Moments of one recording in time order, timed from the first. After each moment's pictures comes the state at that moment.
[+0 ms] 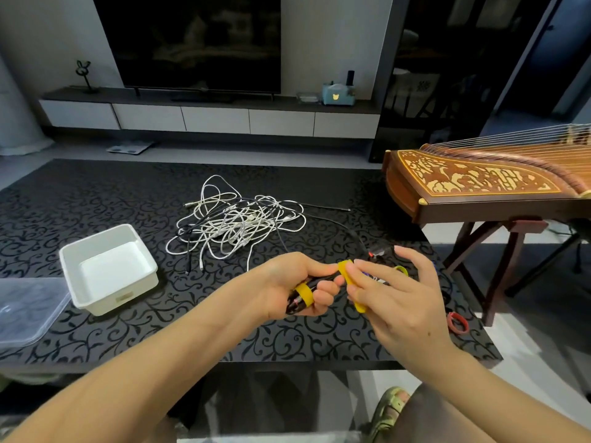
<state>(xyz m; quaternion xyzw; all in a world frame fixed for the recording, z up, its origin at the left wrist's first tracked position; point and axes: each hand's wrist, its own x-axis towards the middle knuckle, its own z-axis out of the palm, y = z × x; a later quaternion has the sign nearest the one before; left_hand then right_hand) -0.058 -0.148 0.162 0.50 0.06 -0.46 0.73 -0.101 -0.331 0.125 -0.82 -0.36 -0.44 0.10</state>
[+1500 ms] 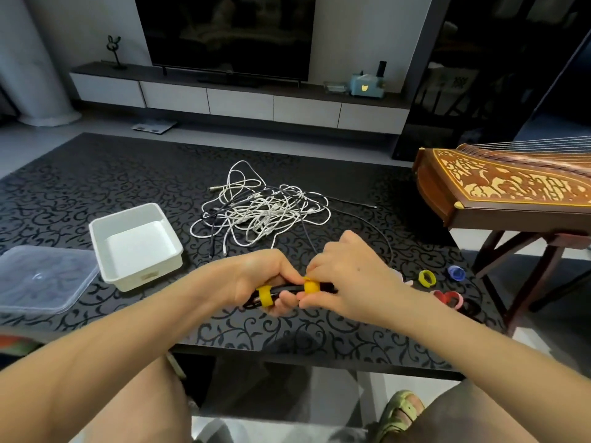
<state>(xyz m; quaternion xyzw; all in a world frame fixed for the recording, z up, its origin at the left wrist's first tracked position) -0.040 -0.069 0.136 0.59 0.04 -0.52 0.62 -0.053 -0.245 0.154 -0.88 -0.46 -0.09 -0.02</state>
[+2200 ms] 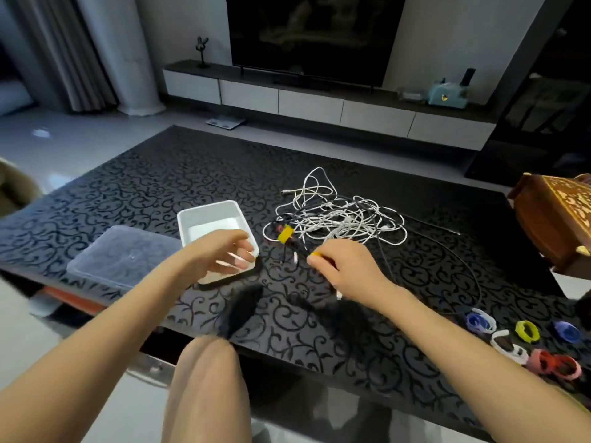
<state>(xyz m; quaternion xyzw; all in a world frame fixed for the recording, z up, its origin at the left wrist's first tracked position) -0.018 0.125 0.088 0.74 0.25 -0.15 0.60 0.024 -0.117 0.097 -0.88 -0.43 -0.06 0.19</state>
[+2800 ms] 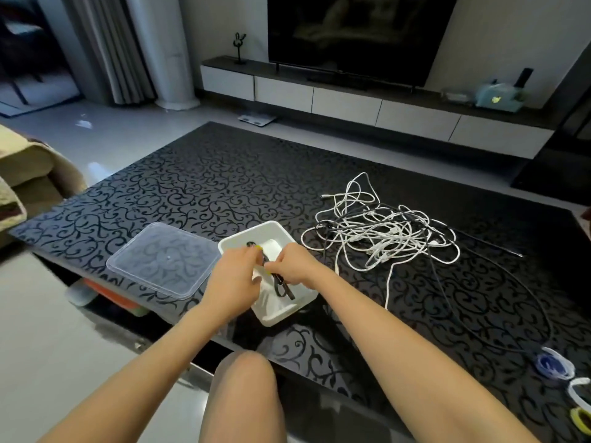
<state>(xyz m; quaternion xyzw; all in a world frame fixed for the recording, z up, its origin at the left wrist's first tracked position) -0.049 0.160 0.034 0.97 0.12 0.12 0.15 0.046 0.051 0.053 -0.88 -0.25 0.28 0.29</state>
